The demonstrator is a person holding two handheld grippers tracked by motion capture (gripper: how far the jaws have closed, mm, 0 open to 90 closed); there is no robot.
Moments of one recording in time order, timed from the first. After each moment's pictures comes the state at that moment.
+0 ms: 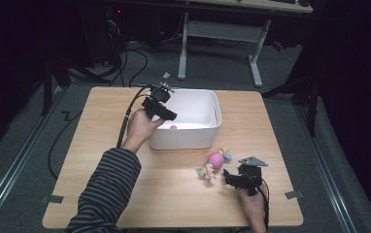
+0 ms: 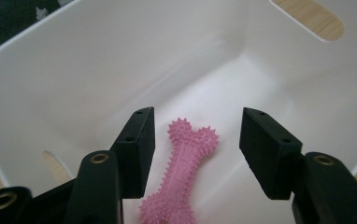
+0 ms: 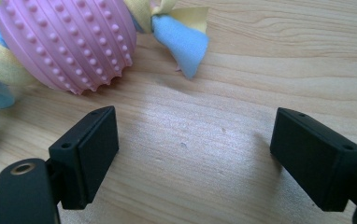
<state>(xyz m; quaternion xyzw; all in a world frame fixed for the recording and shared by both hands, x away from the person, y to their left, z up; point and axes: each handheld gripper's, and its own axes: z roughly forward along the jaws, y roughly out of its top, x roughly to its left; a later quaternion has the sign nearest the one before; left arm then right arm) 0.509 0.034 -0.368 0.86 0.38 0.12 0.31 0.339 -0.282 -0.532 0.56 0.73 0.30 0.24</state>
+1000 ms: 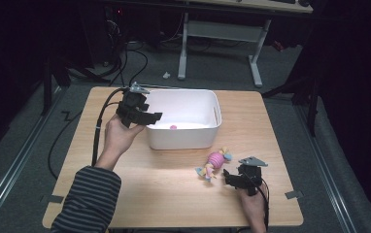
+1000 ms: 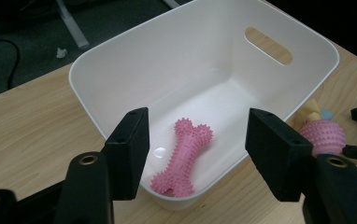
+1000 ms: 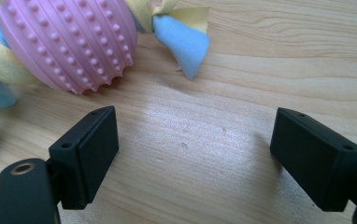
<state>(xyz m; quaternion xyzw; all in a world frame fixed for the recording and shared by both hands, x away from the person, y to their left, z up) 0.453 0.094 -0.339 0.82 0.39 0.15 0.39 0.339 -0.282 -0.532 0.56 0.73 0.30 0.24</state>
